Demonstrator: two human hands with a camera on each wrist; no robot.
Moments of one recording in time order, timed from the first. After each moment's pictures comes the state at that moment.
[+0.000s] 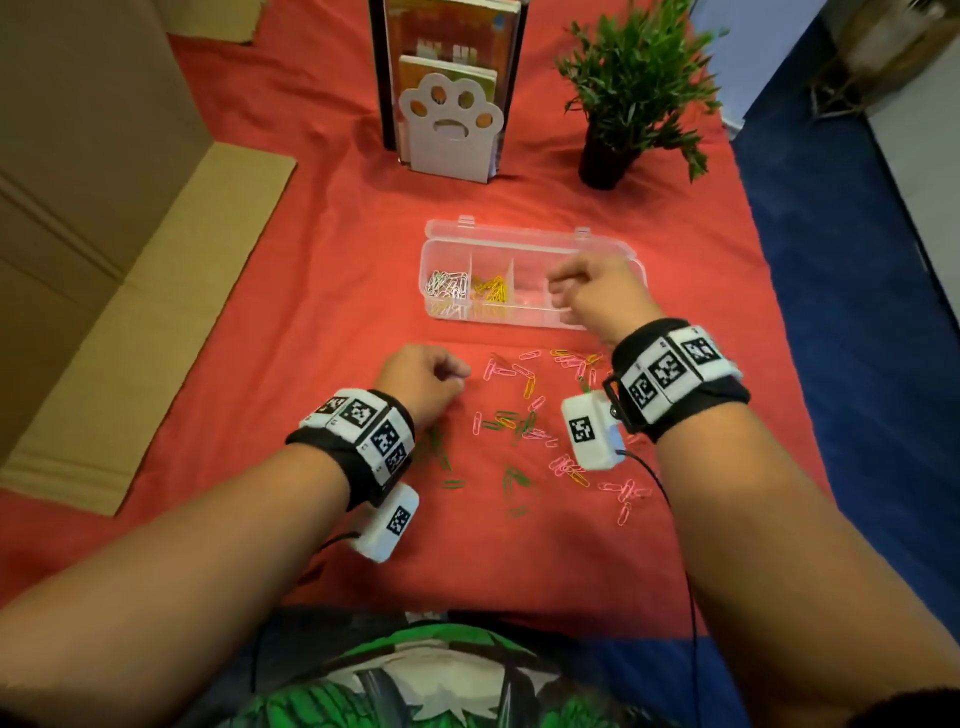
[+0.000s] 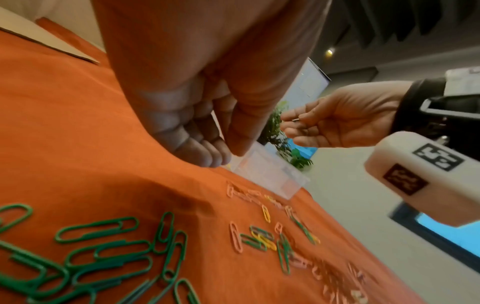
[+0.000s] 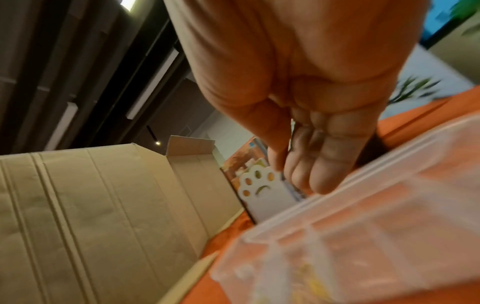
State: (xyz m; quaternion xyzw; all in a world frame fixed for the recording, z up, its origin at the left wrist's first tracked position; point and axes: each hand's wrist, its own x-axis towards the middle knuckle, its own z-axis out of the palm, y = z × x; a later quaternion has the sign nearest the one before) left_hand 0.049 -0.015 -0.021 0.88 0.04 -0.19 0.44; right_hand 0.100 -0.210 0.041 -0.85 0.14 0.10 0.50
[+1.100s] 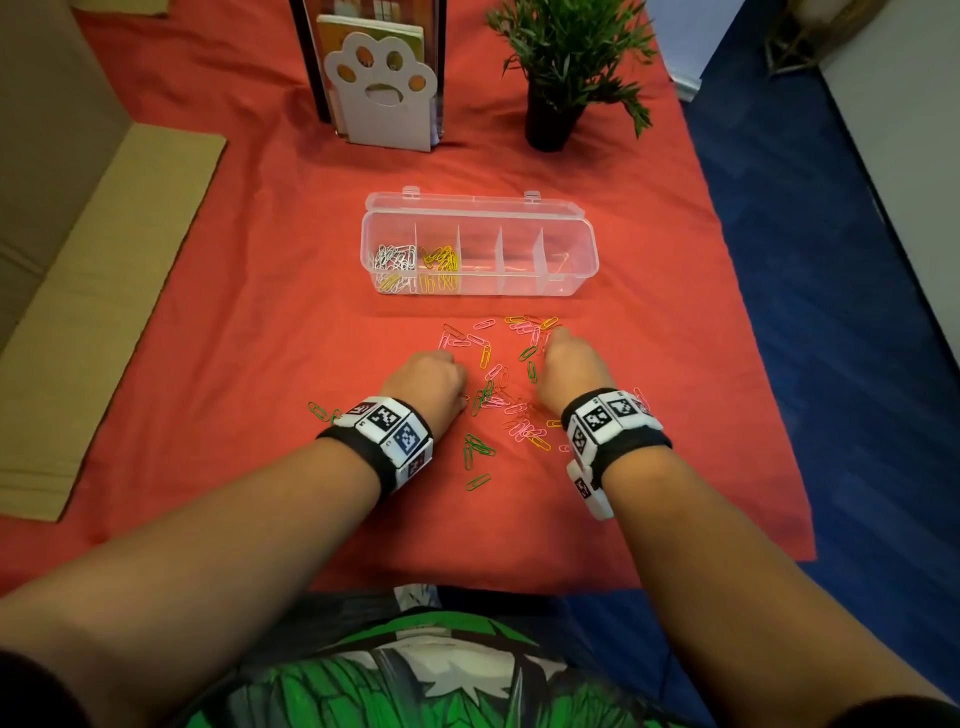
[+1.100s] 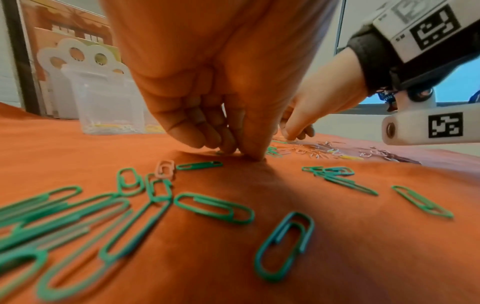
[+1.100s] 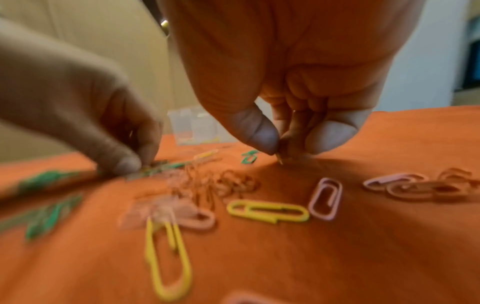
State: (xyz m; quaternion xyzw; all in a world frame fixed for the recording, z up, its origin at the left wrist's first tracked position) left_hand 0.026 -0.064 -0.043 0.95 -0.24 -0.18 0.11; right_hand 0.017 -0.249 -0.039 -0.98 0.10 0.14 0.13
